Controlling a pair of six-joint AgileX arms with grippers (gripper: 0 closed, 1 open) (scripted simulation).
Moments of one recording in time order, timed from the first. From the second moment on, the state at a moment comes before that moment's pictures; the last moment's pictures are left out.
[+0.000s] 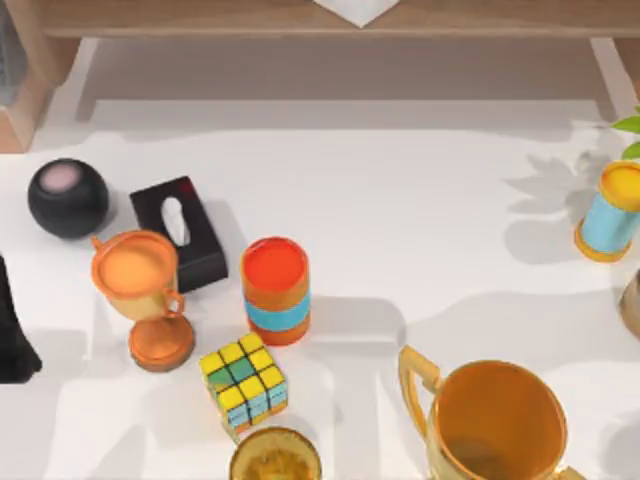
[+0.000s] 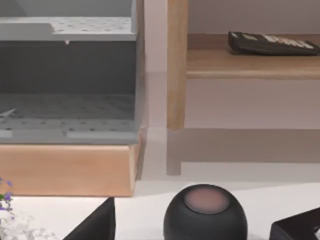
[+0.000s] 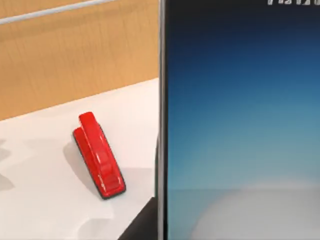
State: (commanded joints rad) left arm 0.00 0.00 0.00 0.00 0.00 0.00; right arm -0.79 1.05 0.61 -0.02 -0.34 -0.16
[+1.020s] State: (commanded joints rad) left arm 0.00 0.00 0.00 0.00 0.00 0.00; right arm -0.91 0.98 0.61 -0.05 -0.13 -0.10
